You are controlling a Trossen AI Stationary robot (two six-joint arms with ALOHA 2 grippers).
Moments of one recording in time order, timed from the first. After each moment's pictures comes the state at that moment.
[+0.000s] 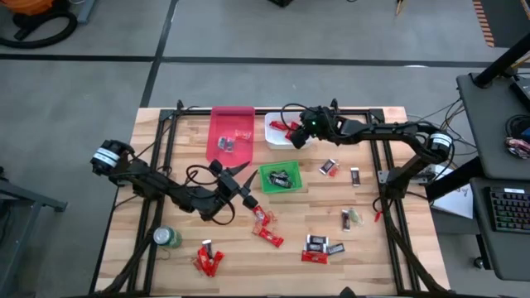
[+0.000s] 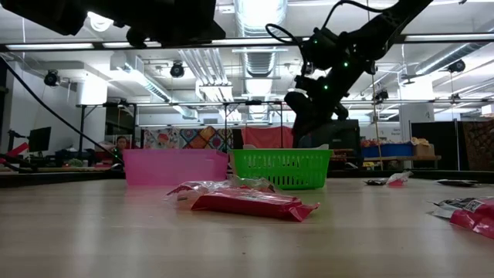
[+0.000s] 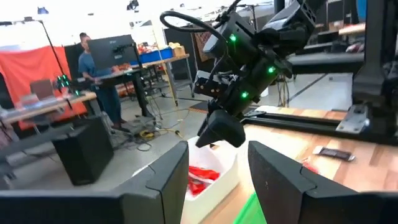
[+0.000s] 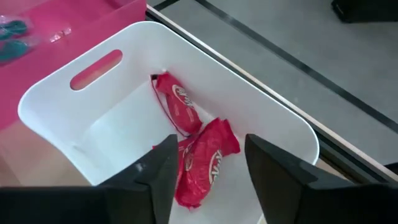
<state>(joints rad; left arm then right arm) -0.38 1.58 0.69 1.00 -1.18 0.24 -0.49 1.57 0.91 -0.05 0.28 0.18</state>
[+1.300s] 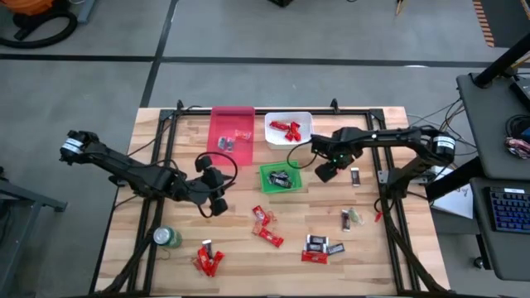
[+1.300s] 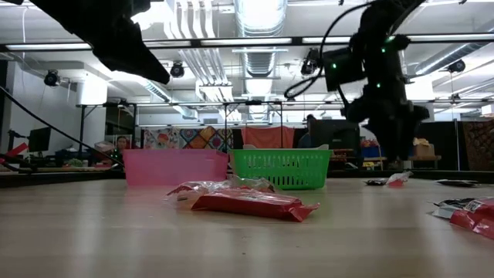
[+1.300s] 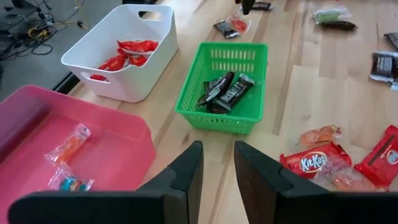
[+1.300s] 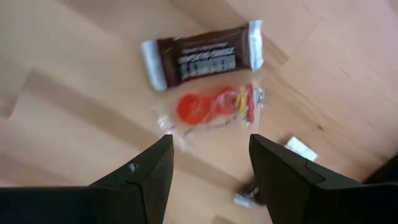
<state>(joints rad) -0.34 1.11 0.69 -0.29 -0.65 -0.36 -0.35 1.53 0.92 -1.01 -0.01 0.61</state>
